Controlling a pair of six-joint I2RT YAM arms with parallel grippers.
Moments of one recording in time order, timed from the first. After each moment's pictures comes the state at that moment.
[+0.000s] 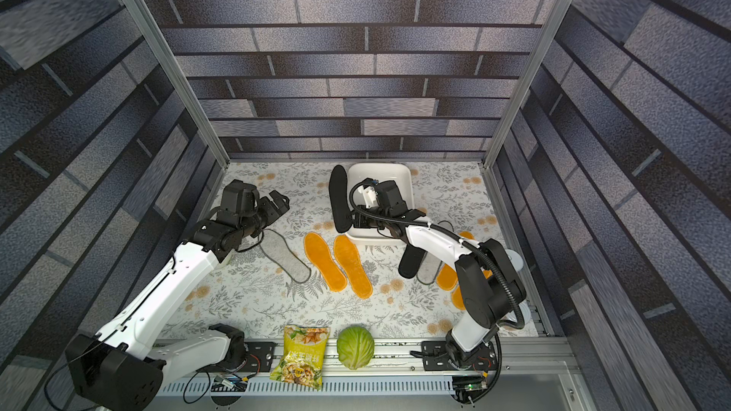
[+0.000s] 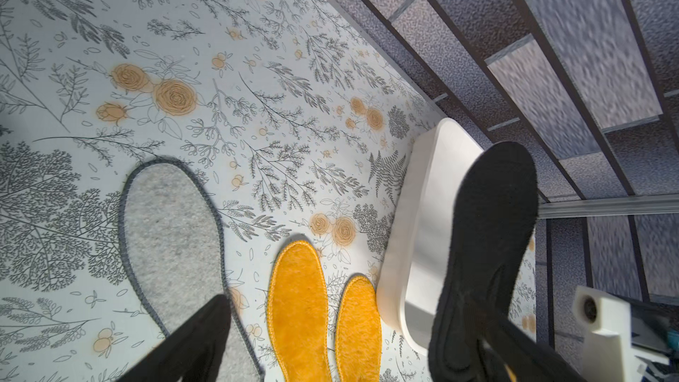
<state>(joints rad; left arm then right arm) -0.29 1.12 1.01 -0.57 -0.04 -0.86 0.54 1.64 1.08 -0.05 -0.52 0.58</state>
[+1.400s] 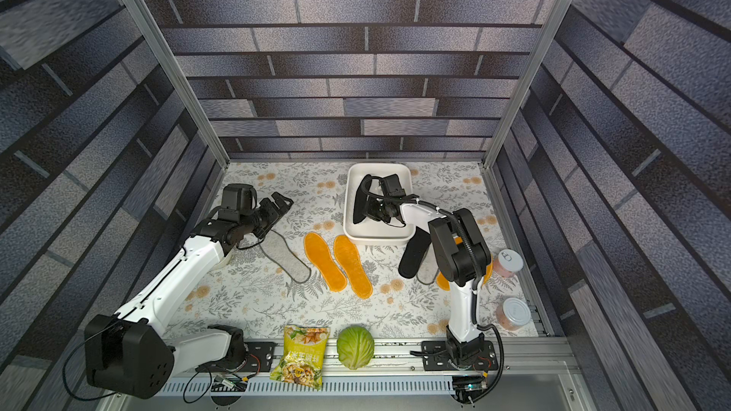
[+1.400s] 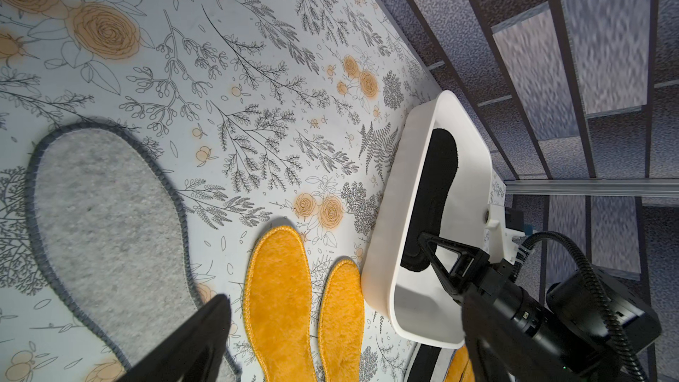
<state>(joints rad) -0.18 1.21 0.96 -0.45 0.22 -0.87 0.43 2.00 1.33 -0.21 -0.41 0.68</state>
